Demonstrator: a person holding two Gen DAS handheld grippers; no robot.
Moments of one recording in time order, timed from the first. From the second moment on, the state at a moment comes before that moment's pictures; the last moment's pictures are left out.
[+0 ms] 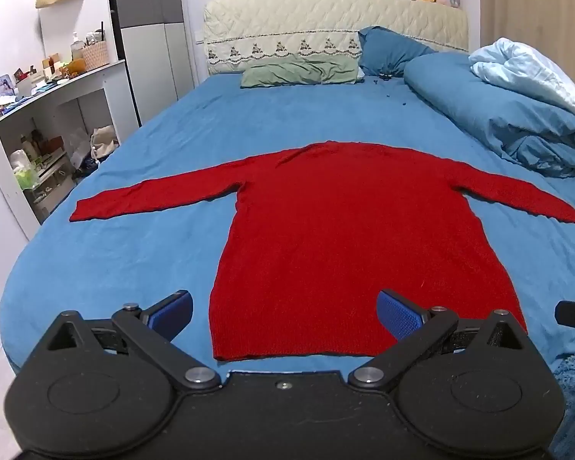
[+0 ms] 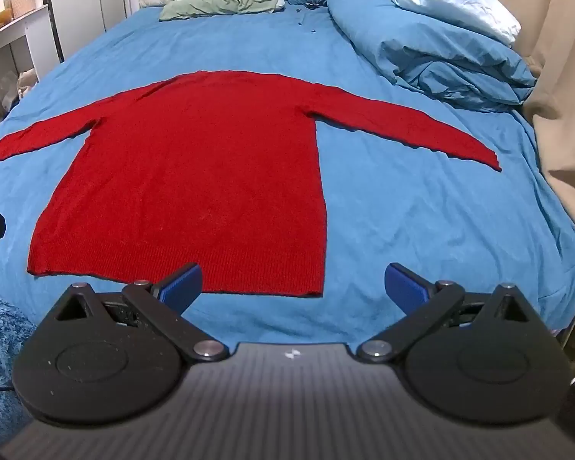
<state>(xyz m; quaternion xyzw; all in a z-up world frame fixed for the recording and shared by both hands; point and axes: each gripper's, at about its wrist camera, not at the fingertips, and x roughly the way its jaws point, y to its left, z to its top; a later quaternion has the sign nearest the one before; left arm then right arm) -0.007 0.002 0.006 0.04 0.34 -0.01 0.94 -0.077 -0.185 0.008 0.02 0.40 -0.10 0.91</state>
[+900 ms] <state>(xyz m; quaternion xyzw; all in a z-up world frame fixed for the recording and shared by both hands) -0.013 0.001 0.008 0.05 0.33 0.00 0.94 -0.083 -0.183 0.011 0.02 0.39 -0.11 0.91</state>
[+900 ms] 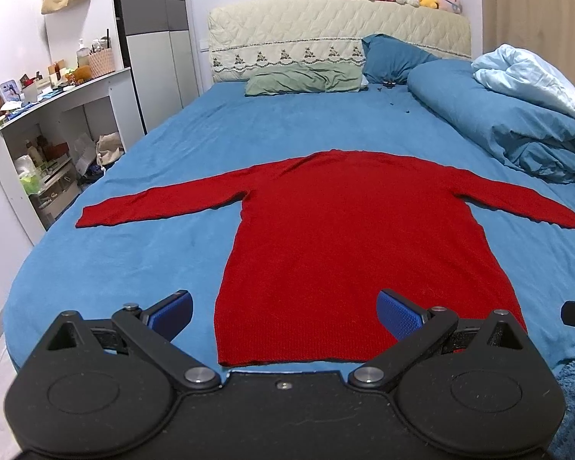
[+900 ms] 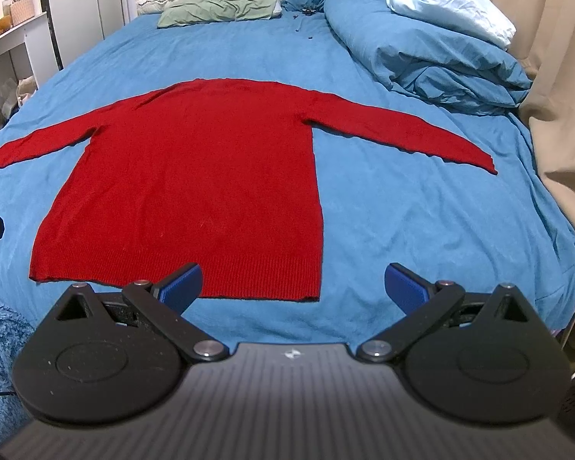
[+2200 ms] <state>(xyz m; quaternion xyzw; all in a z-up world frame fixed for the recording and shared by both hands) -0.014 0.000 0.010 0.05 0.32 0.00 0.94 -0.083 -0.180 0.014 0.02 0.38 -0.10 0.92</state>
